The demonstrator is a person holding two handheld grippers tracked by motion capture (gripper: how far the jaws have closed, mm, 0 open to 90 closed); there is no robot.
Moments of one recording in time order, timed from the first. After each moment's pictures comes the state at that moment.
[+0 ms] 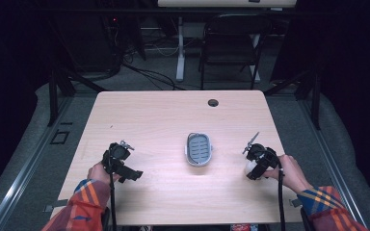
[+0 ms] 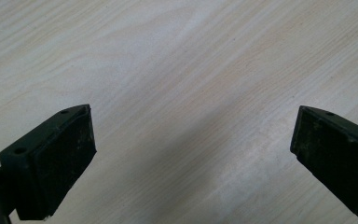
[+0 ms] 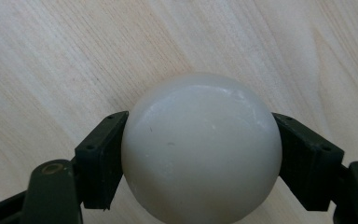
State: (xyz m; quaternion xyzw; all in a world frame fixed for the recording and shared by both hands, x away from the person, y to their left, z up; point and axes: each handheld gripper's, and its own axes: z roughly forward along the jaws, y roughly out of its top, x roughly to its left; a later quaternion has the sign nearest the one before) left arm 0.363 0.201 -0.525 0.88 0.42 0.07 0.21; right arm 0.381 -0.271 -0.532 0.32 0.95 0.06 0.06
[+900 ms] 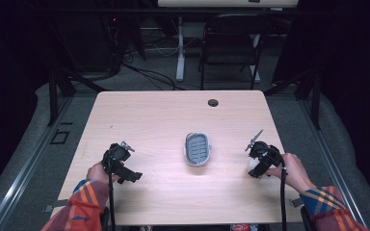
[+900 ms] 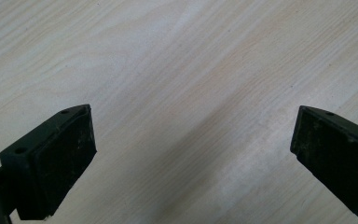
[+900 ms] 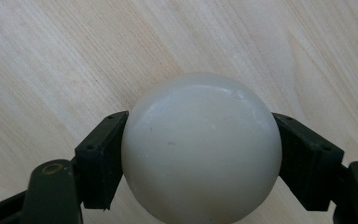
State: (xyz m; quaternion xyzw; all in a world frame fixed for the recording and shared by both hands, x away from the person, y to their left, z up) left arm 0.362 0.201 -0.526 0.89 0.40 0.06 0.20; right arm 0.379 -0.275 -0.521 0.33 0.94 0.07 0.07
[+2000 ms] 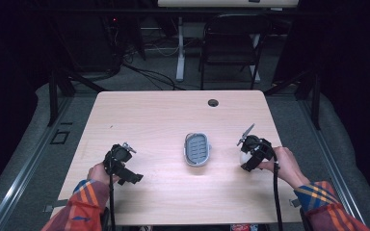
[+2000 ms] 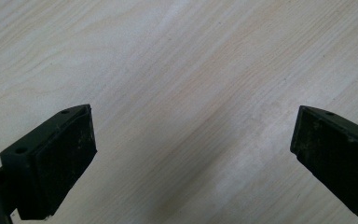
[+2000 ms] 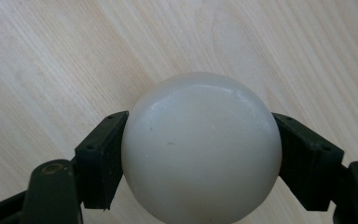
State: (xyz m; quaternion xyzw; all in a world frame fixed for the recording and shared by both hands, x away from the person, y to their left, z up) left arm 0.362 0.199 -0.528 0.90 0.39 0.05 0.19; right arm 0.391 -0.249 -0.505 0.30 0.94 0.08 0.10
